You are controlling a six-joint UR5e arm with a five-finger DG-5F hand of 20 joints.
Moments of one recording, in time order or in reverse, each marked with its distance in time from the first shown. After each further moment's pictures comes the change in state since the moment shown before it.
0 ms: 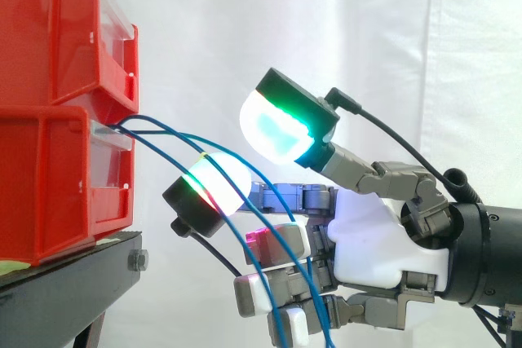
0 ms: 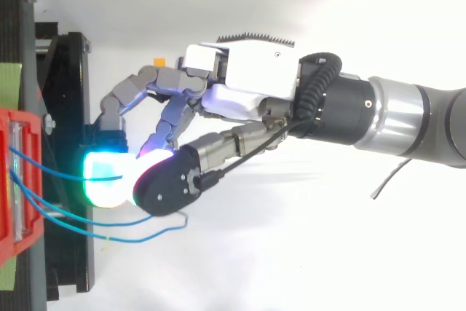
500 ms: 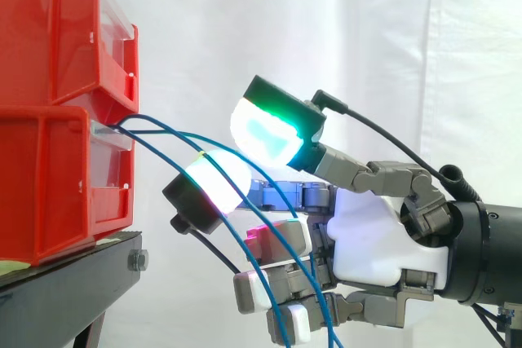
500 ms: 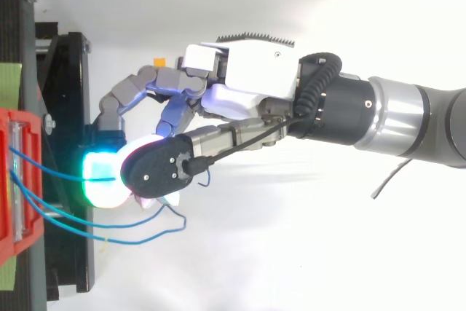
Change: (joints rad) arm 0.000 0.000 0.001 0.003 0.000 0.000
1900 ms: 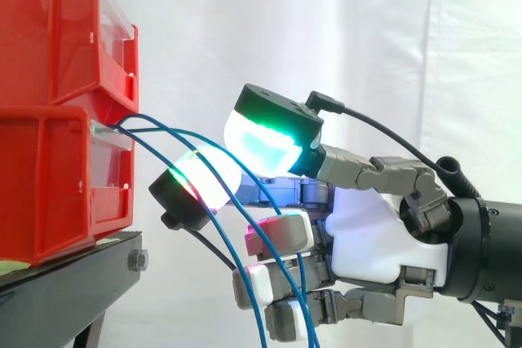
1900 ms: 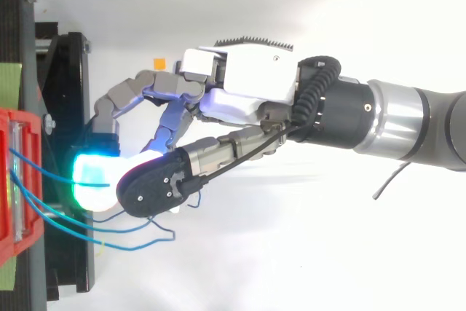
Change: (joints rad) arm 0.004 0.001 0.005 -0.003 0.000 0.001
